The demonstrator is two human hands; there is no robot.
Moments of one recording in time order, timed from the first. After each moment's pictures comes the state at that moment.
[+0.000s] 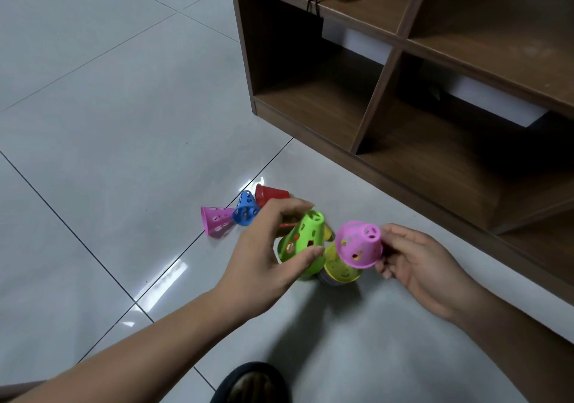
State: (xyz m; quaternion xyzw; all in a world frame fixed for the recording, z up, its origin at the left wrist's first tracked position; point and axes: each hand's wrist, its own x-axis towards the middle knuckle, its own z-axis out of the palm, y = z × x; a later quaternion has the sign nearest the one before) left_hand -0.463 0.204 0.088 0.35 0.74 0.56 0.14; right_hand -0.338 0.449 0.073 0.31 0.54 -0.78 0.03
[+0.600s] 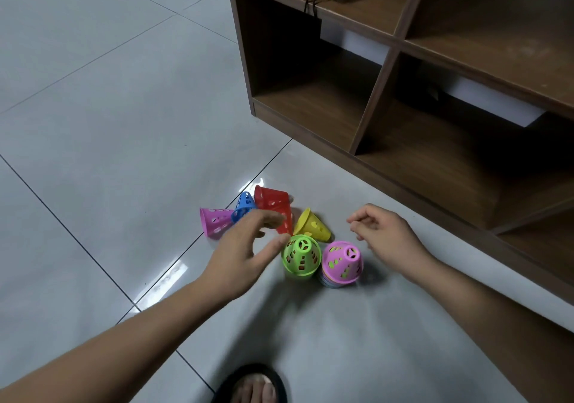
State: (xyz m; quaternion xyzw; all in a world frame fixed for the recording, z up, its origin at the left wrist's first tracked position) left_hand -0.497 0.180 0.035 0.34 0.82 0.44 0.13; right_hand -0.389 0.467 0.015 0.29 0.82 -0.50 0.02
